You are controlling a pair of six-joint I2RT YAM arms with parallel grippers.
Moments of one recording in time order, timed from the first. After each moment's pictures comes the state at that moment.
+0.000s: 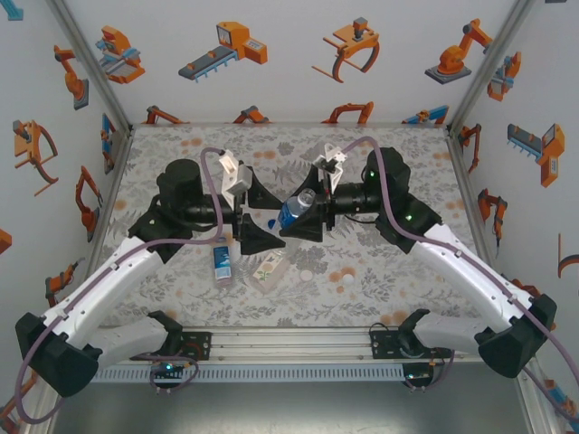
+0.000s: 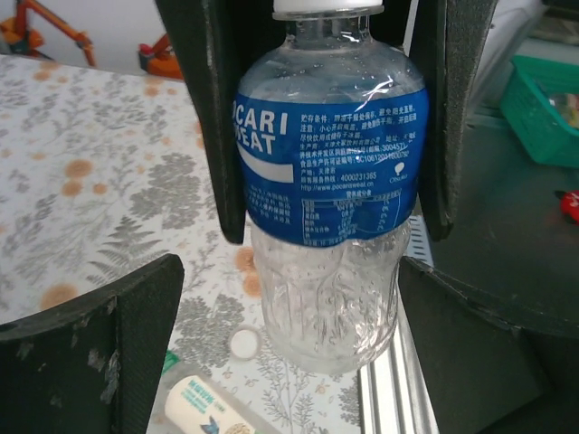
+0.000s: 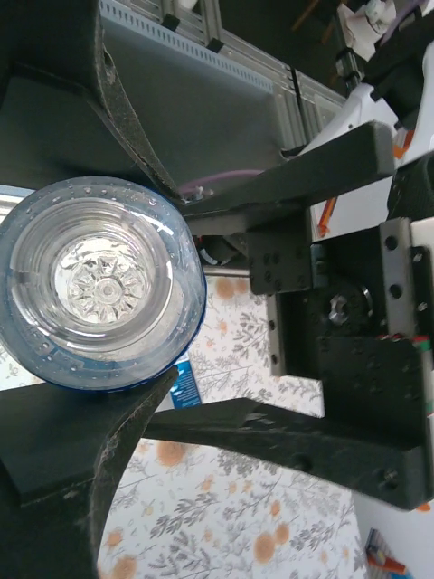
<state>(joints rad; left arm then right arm) -0.65 1.08 1.01 -0.09 0.98 0.01 0.70 1.17 1.16 -0.07 -0.95 0.15</state>
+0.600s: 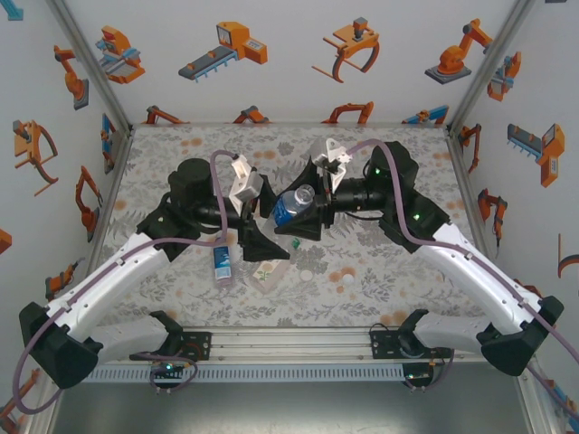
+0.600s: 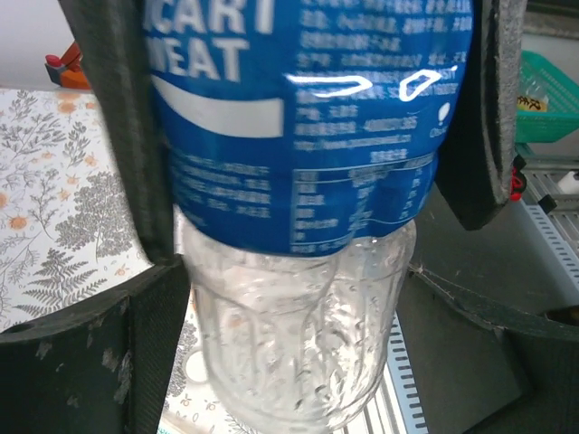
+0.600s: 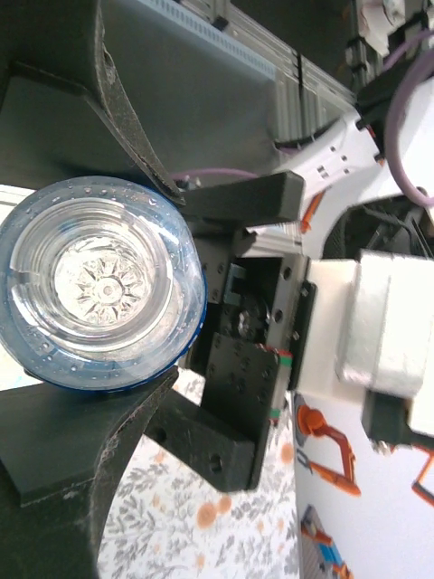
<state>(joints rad) -0.72 1.12 1.05 -0.09 1.06 0.00 0.77 1.17 1.29 -0.13 -0.88 0.07</state>
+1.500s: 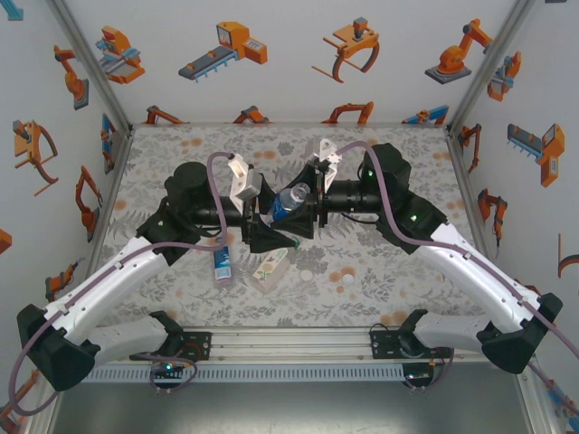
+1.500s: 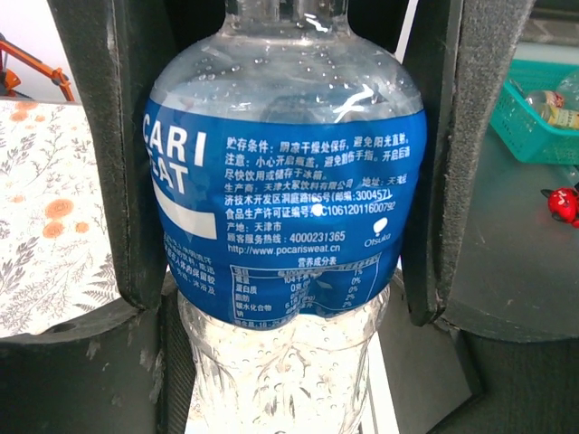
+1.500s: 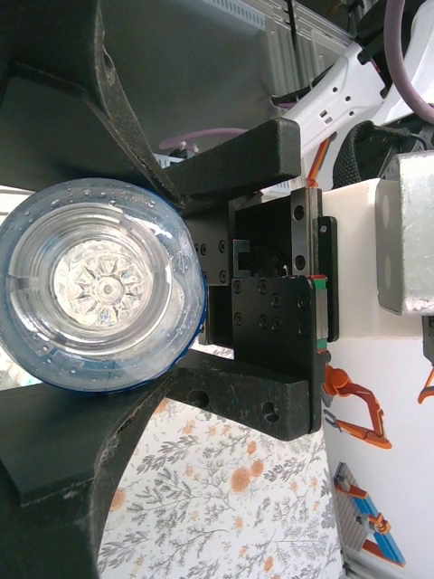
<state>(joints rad) -0.75 1.10 1.02 0.00 0.93 -0.01 0.80 1.18 1.29 -0.19 -0.75 0.04</state>
